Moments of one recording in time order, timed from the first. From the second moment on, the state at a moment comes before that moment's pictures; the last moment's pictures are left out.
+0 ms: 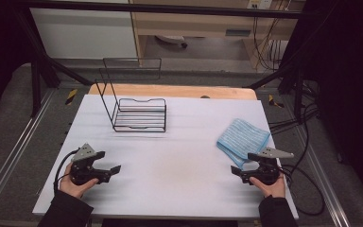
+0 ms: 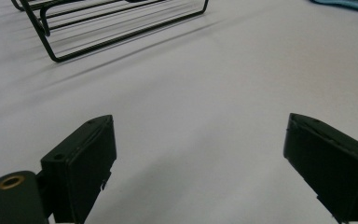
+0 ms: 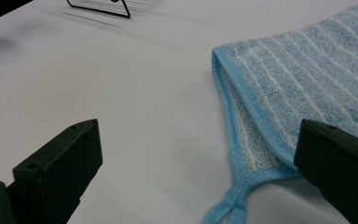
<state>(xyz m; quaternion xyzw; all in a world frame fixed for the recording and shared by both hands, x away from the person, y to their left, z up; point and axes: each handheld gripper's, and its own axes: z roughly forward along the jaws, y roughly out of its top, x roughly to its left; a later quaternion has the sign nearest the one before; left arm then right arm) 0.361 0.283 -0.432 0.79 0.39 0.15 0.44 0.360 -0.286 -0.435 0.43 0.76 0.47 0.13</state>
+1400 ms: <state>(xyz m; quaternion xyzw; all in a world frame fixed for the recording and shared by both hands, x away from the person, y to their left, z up) 0.365 0.282 -0.437 0.79 0.40 0.15 0.43 0.401 -0.246 -0.425 0.44 0.78 0.41 0.18</state>
